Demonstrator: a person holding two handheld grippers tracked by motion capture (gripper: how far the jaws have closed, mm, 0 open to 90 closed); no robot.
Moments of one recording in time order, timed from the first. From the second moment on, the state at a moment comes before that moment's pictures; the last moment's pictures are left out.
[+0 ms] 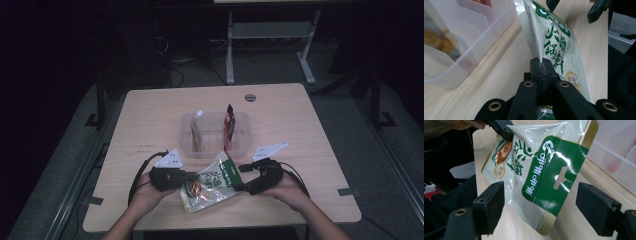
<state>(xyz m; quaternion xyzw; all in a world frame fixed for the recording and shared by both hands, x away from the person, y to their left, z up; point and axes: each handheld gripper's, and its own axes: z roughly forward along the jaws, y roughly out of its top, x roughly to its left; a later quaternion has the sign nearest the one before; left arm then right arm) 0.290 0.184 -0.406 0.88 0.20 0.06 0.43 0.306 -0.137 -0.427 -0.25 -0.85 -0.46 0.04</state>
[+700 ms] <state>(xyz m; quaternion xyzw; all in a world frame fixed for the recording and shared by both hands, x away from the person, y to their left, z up) 0.285 0.185 -0.402 0.87 0.19 0.06 0.45 0.328 -0.114 -0.434 -0.22 -0.84 -0.49 0.11</state>
